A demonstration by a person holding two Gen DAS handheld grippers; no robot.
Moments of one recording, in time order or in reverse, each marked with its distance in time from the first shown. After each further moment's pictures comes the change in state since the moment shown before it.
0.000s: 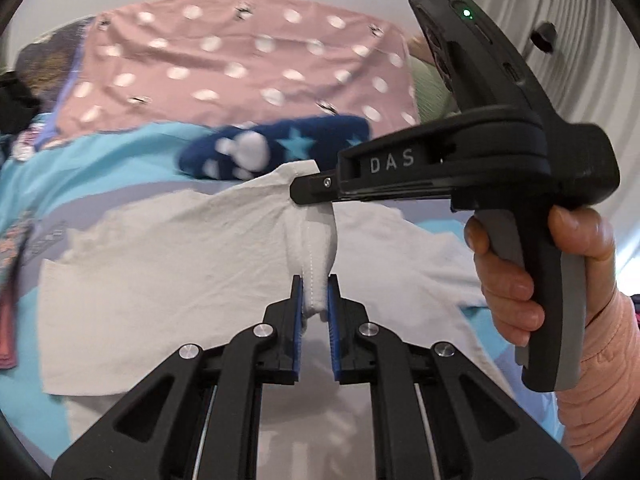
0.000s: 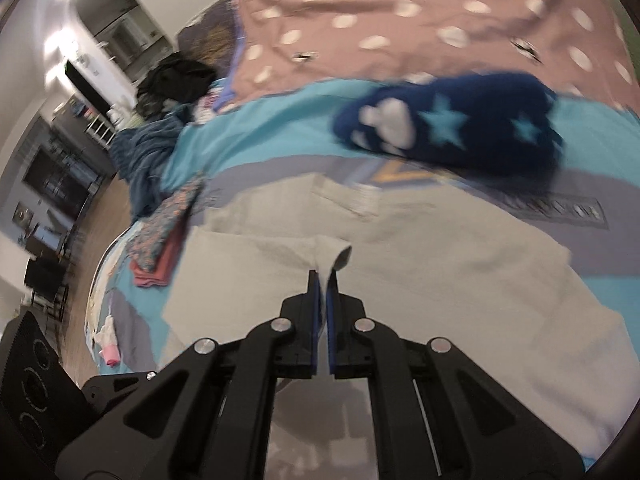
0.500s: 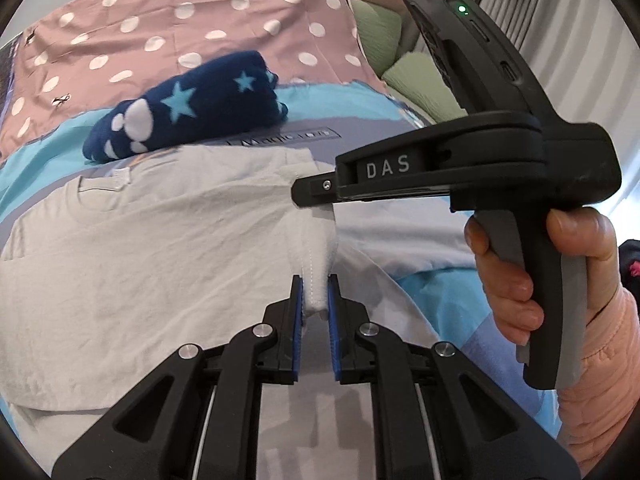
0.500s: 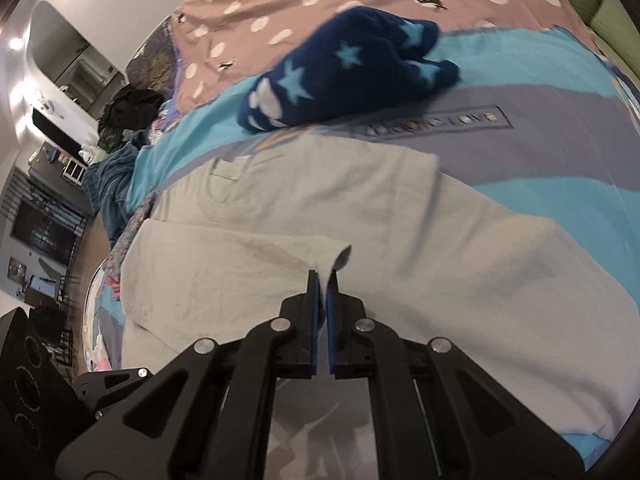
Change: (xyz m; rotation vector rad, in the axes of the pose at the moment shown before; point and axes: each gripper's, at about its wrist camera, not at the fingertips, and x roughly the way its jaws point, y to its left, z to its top) left arm 0.066 -0.087 -0.025 0.140 0.149 -0.065; right arm -0.024 -0.109 -0.056 0.158 -0.016 -0.066
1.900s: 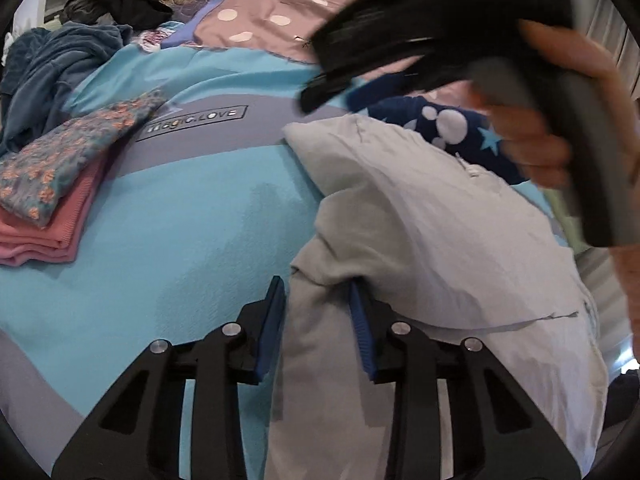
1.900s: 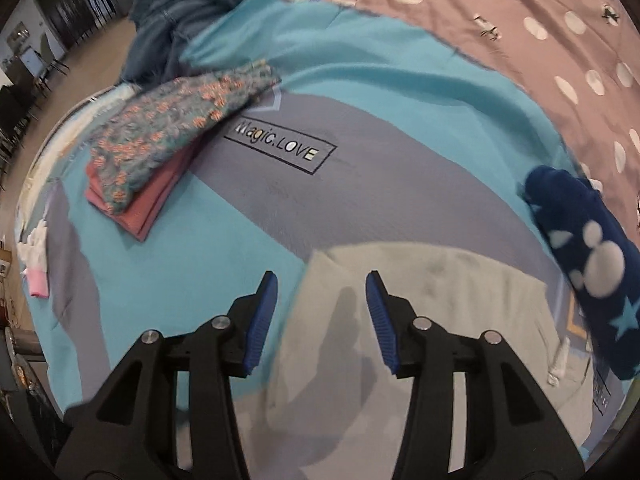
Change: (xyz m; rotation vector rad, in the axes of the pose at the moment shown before) left arm -0.102 0.285 -0.139 -0.468 -0.160 0.252; right arm 0.244 0.400 0.037 -0.698 0.310 -0.127
